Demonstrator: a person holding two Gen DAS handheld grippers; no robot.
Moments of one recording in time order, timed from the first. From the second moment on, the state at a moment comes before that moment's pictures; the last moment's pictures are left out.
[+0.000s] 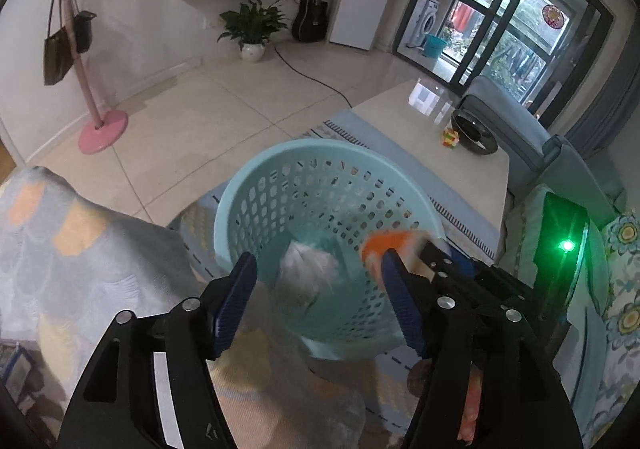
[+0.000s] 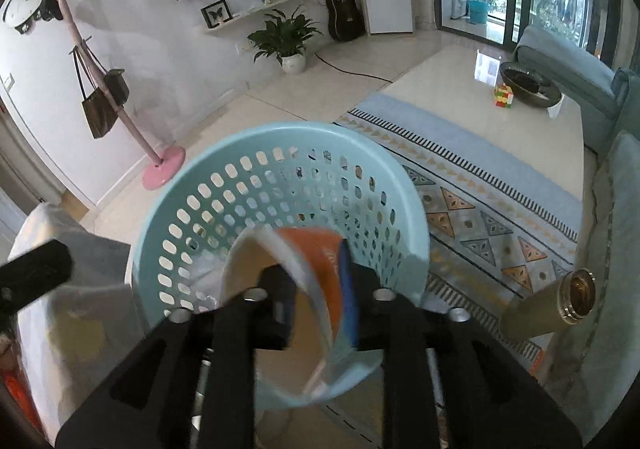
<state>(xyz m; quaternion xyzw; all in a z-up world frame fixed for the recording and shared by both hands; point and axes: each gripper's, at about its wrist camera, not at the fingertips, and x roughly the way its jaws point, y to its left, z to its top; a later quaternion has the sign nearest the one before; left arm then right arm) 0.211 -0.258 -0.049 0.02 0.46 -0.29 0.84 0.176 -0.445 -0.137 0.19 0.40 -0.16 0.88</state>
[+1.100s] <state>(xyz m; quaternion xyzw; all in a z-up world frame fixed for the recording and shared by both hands) 0.046 0.015 0.076 -0.03 0.31 -0.15 0.94 0.058 -0.240 0.014 0.12 0.28 0.06 0.95</state>
